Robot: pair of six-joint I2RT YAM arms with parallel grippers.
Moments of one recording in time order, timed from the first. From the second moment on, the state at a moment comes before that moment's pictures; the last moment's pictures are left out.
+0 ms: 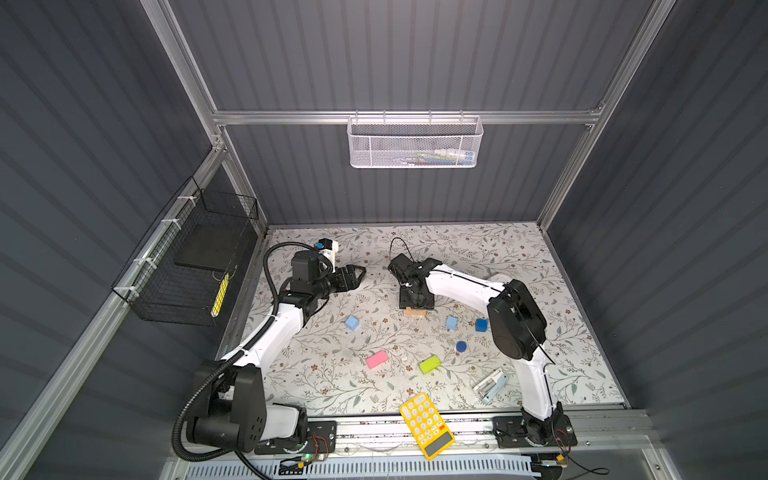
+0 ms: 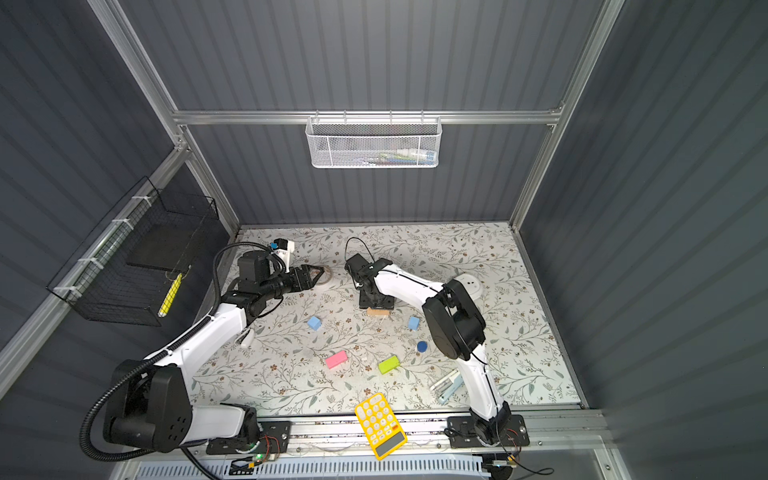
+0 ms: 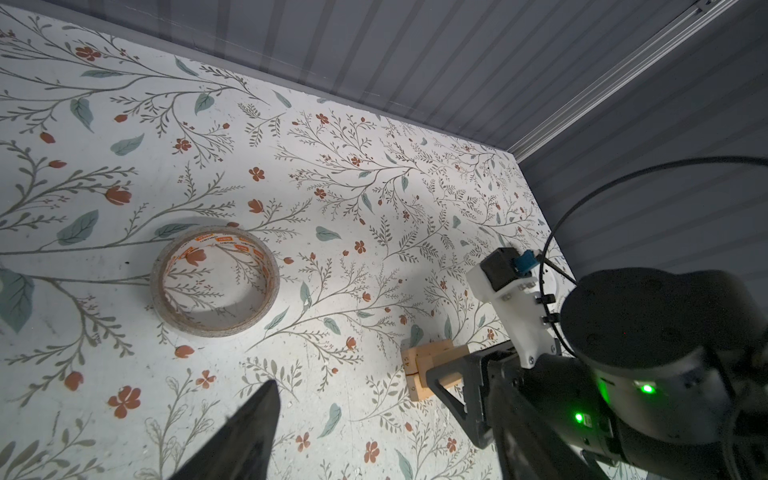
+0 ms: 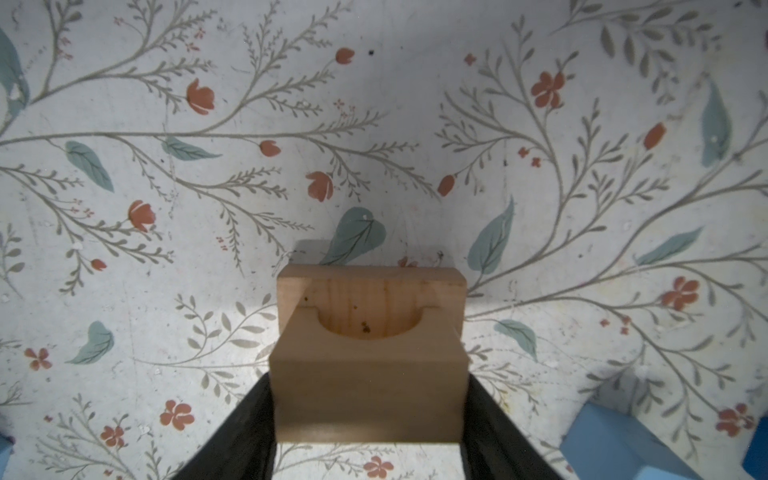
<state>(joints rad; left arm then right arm) -0.20 1.35 0.88 -0.04 0.47 -0.38 0.76 2.14 1.70 -0.91 0.19 0.76</state>
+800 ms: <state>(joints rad) -0.20 1.35 0.88 -0.04 0.47 -0.38 0.76 2.14 1.70 -0.91 0.19 0.76</state>
